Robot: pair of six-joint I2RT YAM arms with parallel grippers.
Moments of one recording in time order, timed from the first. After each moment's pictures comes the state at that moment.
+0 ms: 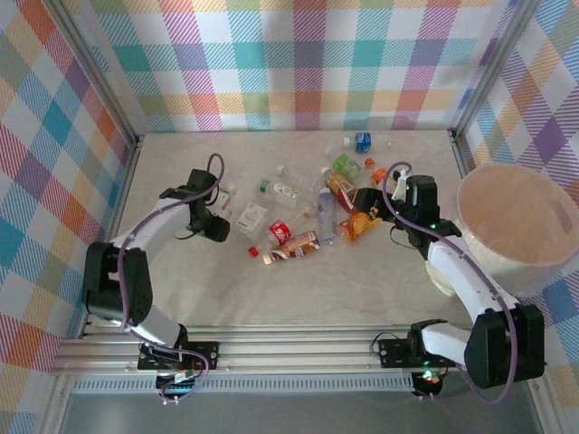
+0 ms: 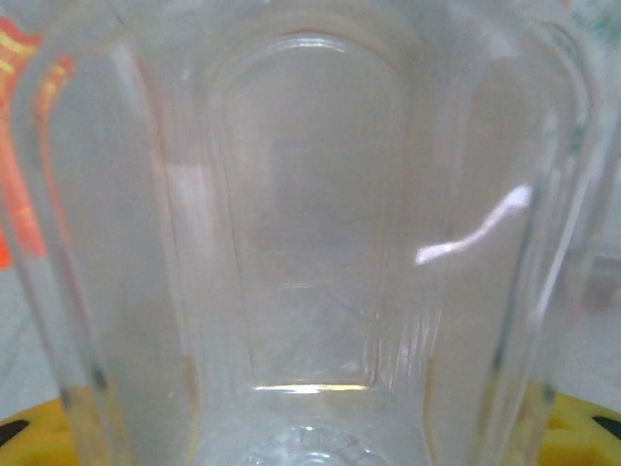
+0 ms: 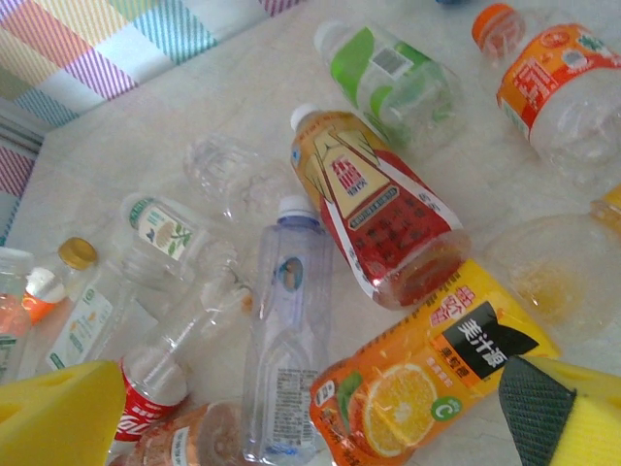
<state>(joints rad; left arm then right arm) -0.22 1.53 1.10 -0.79 -0.03 0.15 0.18 1.16 0.79 -0.21 -0.26 0.46</state>
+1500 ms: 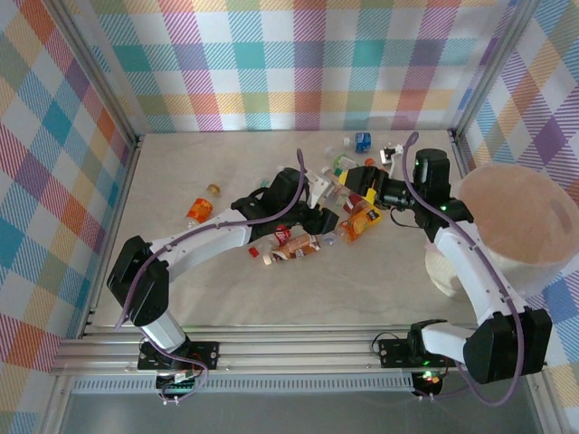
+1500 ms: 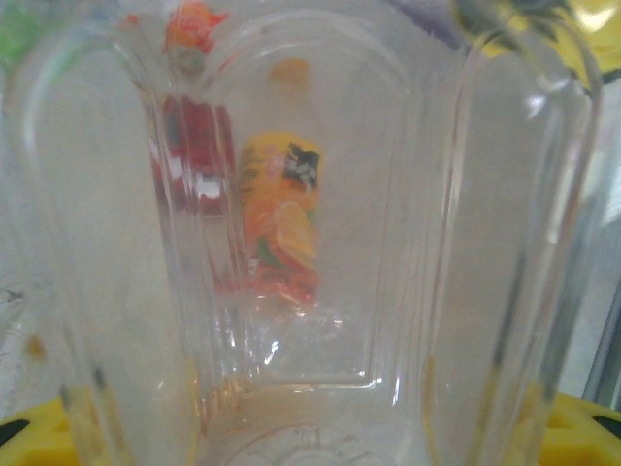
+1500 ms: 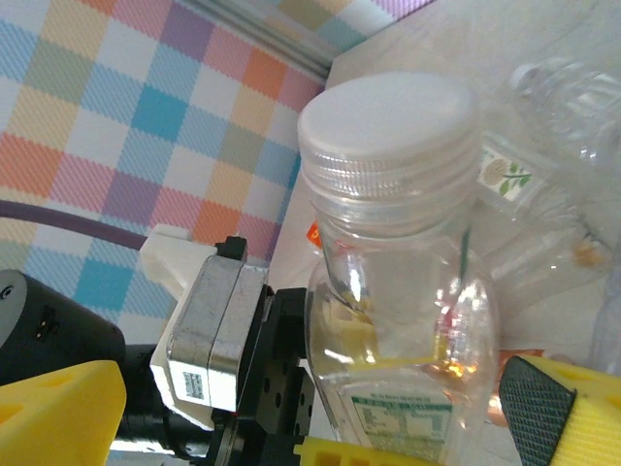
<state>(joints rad) -0.82 1.66 1.31 -0.28 0.22 -0.18 0.18 1.20 1.05 -0.30 -0.85 0.68</state>
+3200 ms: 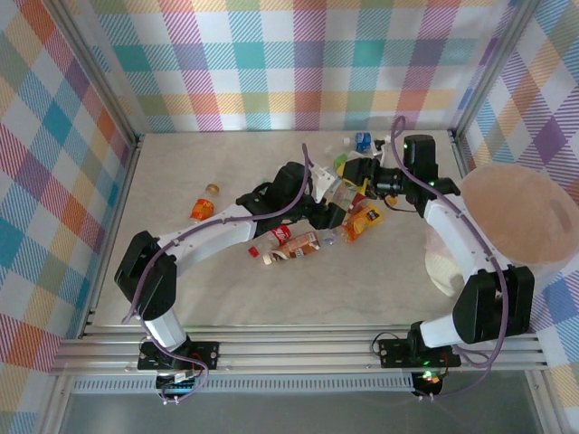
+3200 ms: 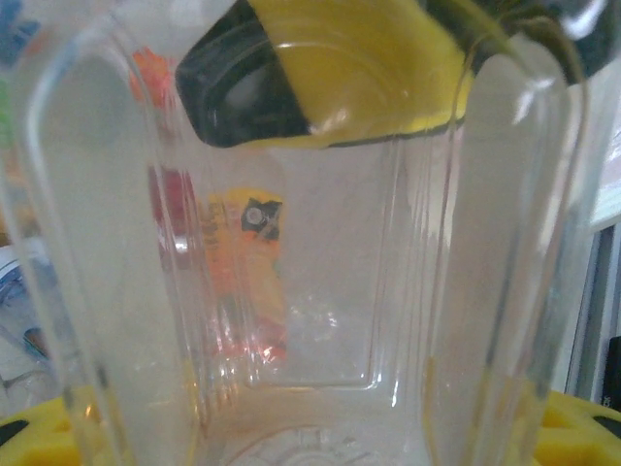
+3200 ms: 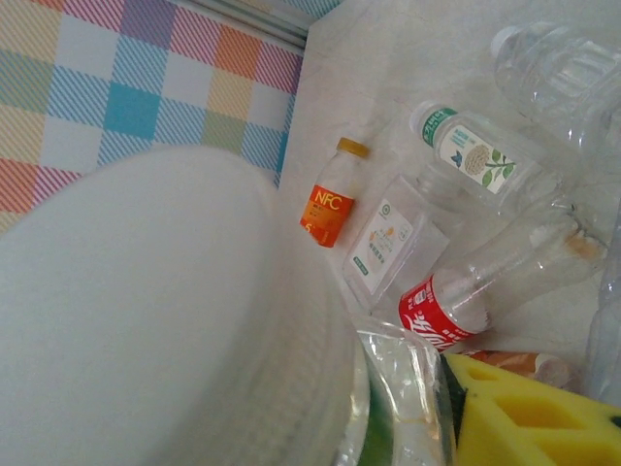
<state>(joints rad) -0.81 1.71 1.37 -0.21 0.29 -0.15 0.18 1.41 1.19 -0.38 -0.88 0.67</state>
